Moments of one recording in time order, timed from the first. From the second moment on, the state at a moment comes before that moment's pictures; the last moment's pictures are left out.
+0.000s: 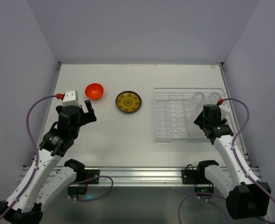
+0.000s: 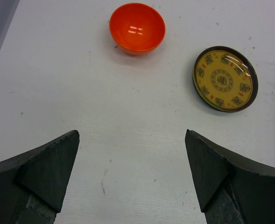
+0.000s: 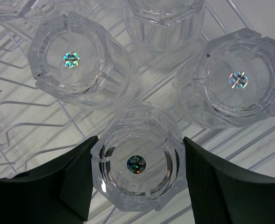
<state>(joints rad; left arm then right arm) -0.41 0.67 0.80 -0.62 -0.45 -0.38 0.10 0.90 0.64 -0.60 0.44 0.63</state>
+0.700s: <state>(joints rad) -0.41 0.67 0.80 -0.62 -0.45 -0.38 0.10 0.77 0.64 -0.65 0.43 0.63</state>
